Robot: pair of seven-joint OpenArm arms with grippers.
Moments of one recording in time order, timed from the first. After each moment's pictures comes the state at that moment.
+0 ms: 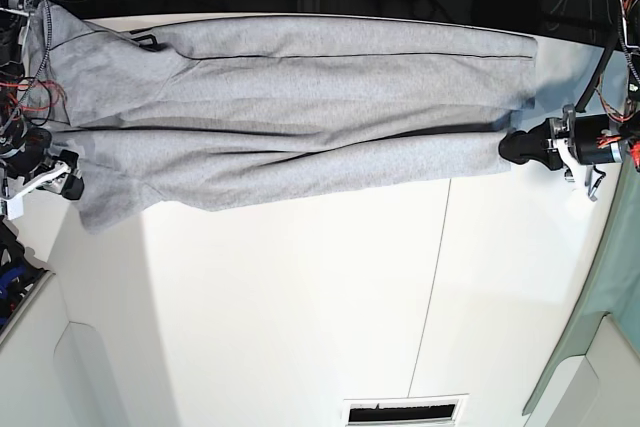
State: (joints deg) left arm -4.9 -33.8 -8.8 58.1 -71.1 -39.0 71.1; right arm 16.5 26.0 13.0 37.9 22.6 29.4 -22.9
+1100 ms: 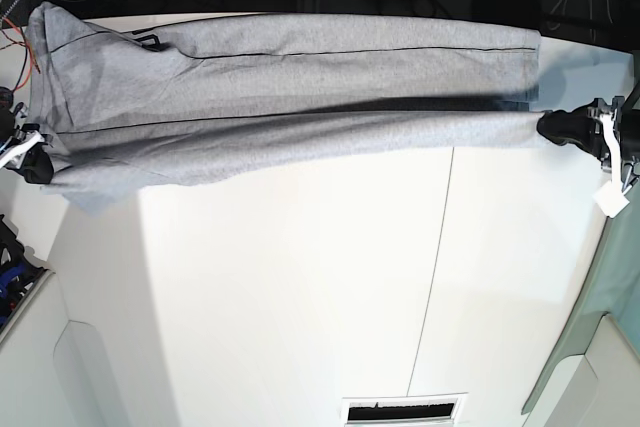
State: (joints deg) left arm 4.3 -45.9 -8.5 75.9 -80.9 -39.2 81.0; right arm -5.3 26.2 25.9 80.8 37.9 30.0 -45.8
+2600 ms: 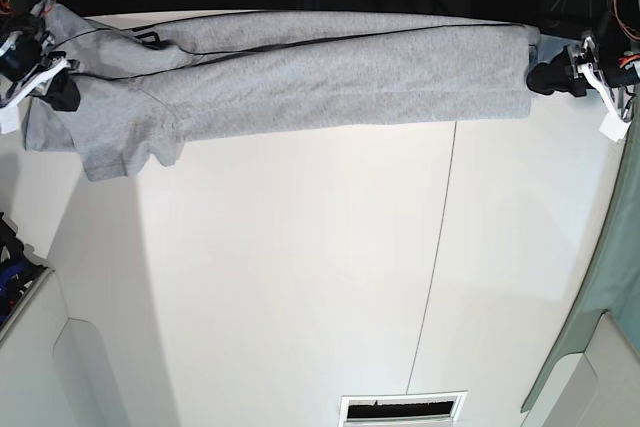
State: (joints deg) left arm 13.7 -30.9 -26.3 66.5 -64.7 -39.0 69.0; right arm -18.7 22.1 23.3 84.0 38.6 30.3 -43.7
